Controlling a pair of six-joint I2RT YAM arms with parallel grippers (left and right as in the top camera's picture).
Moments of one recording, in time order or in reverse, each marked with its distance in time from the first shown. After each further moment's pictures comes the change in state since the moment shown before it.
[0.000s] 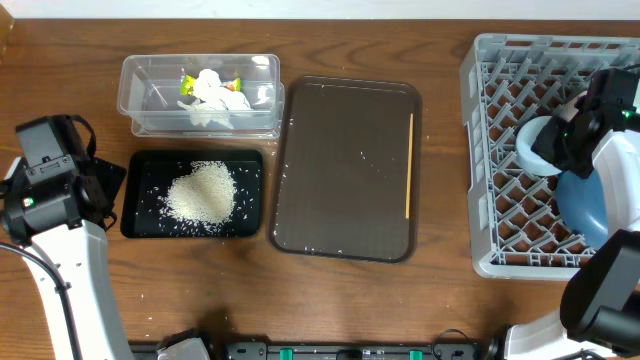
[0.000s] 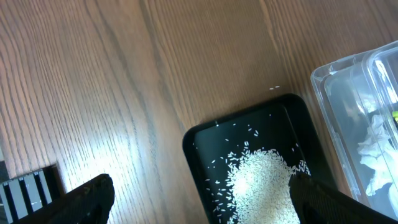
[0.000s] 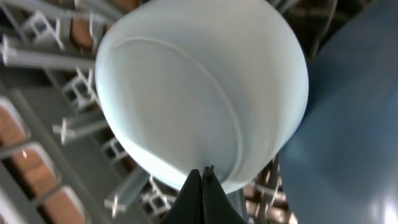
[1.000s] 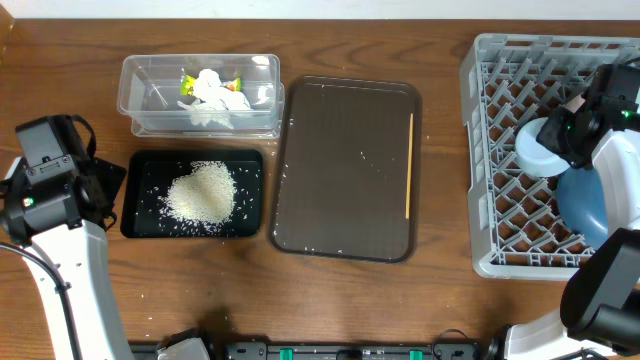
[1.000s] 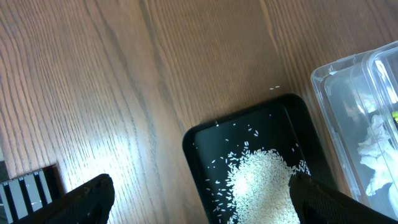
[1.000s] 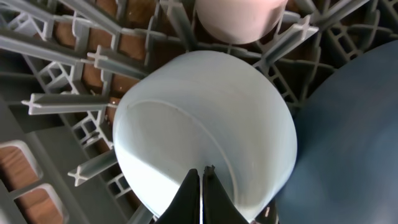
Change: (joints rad) left arm 0.000 0.000 0.000 0.000 0.000 0.000; right arm -0.002 0.008 0.000 0.122 0.048 0.004
